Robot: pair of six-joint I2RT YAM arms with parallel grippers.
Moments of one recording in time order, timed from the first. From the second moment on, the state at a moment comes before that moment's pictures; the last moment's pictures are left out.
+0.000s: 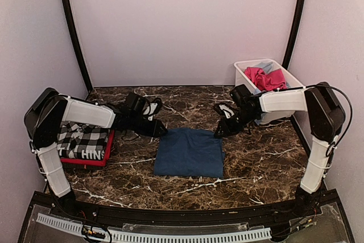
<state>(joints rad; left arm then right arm) -0.60 1.84 1.06 -0.03 0.30 -0.32 0.50 1.87 1.22 -0.50 -0.48 0.10</state>
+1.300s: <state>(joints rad) -0.59 1.88 1.05 0.06 0.34 -0.40 0.50 1.88 1.25 -0.53 -0.41 0.11</state>
